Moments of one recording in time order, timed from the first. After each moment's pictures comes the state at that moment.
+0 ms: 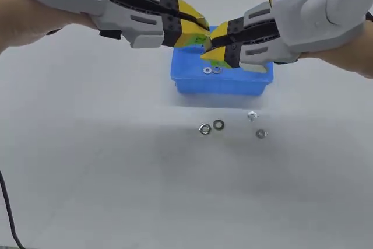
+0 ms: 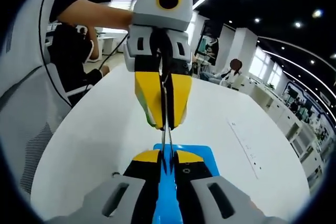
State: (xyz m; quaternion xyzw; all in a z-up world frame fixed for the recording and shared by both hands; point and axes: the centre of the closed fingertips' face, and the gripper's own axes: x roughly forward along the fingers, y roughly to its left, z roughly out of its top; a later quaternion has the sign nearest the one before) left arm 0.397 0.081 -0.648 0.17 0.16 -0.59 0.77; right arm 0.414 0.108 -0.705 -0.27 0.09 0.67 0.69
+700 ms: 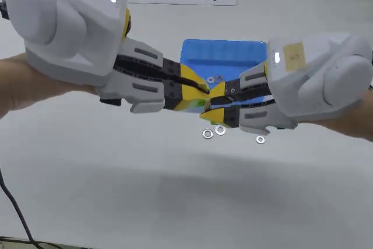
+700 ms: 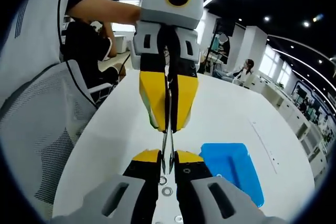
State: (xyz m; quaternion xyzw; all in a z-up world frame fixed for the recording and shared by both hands) left arm 0.321 0.072 -0.665 0.16 0.19 -0.59 0.77; right arm 0.327 0.105 -0.722 -0.28 0.11 0.69 0.66
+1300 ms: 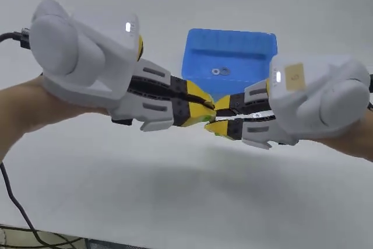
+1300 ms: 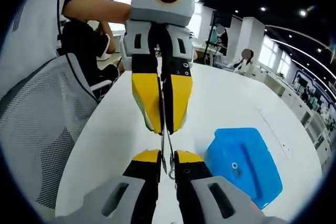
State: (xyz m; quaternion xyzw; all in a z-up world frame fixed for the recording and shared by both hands) left arm 0.319 0.076 -0.700 0.14 0.21 -0.58 0.78; right arm 0.324 0.104 -0.755 -0.26 0.15 0.69 0.66
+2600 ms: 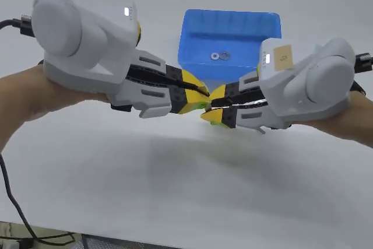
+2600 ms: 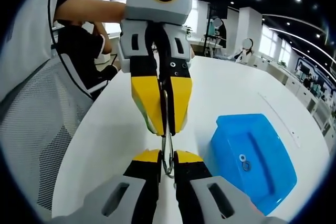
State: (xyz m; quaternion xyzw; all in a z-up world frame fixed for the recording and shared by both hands) left arm 0.334 0.081 -0.725 0.12 0.25 -0.56 0.78; right arm 0.330 0.108 -0.776 -0.24 0.19 0.69 0.66
